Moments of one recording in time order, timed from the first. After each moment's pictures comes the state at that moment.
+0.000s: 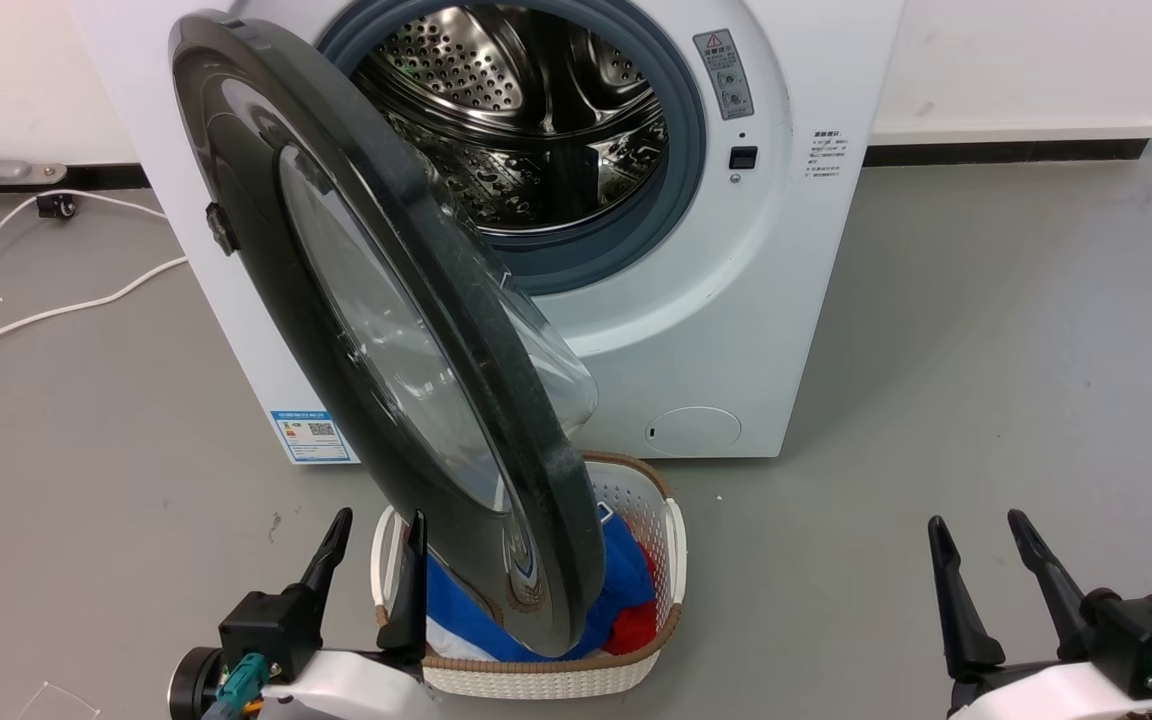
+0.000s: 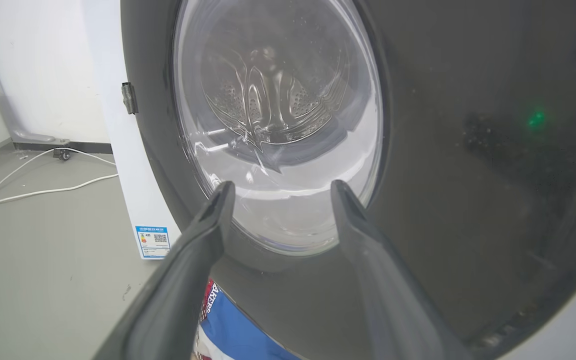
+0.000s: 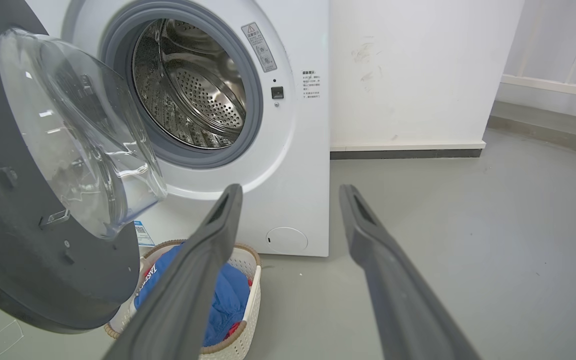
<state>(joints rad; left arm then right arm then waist) -0.03 0.06 -0.10 0.23 -0.21 -0.10 -0.26 0.14 -0.06 -0.01 -0.07 0.13 0.13 -0.08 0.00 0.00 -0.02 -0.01</state>
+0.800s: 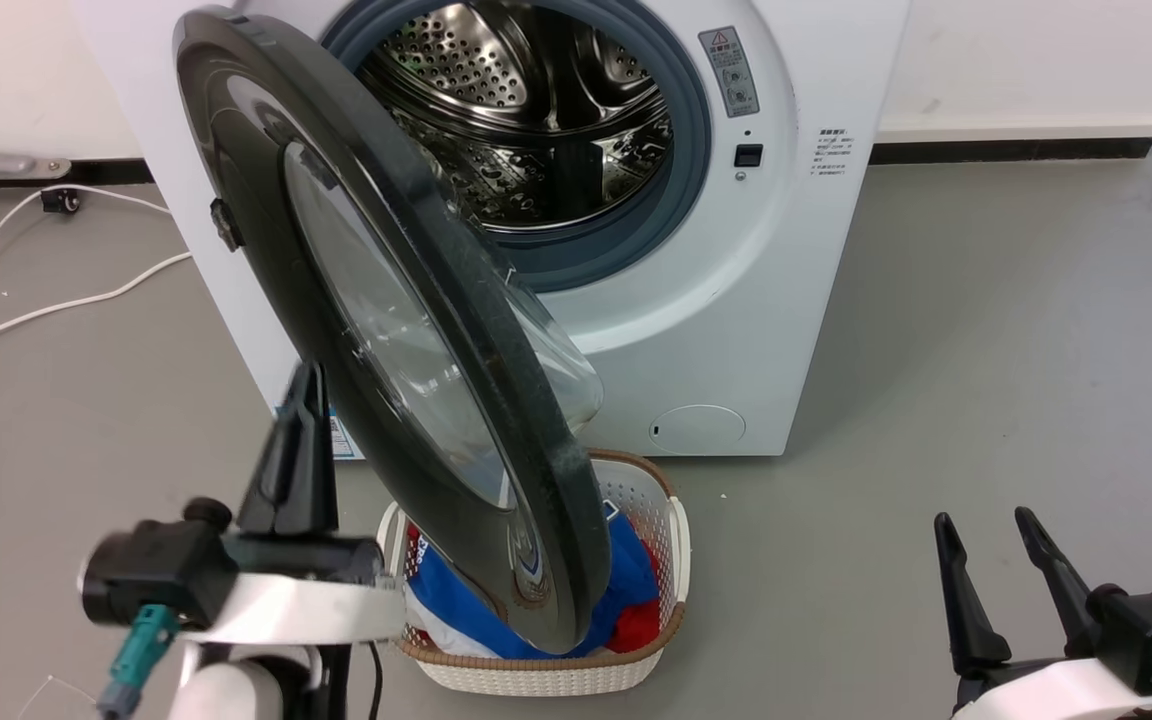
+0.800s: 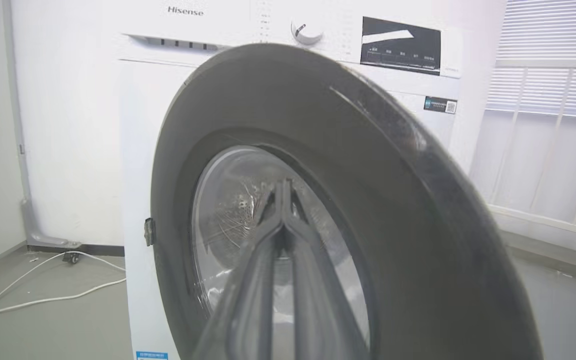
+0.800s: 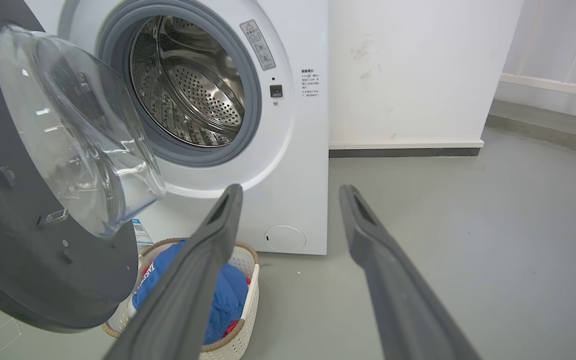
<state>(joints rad) -0.07 0.09 -0.08 -0.07 -0.22 -0.04 -0.24 0.14 -0.05 -0.02 -0.09 0.12 0.13 -0.06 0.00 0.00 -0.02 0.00</state>
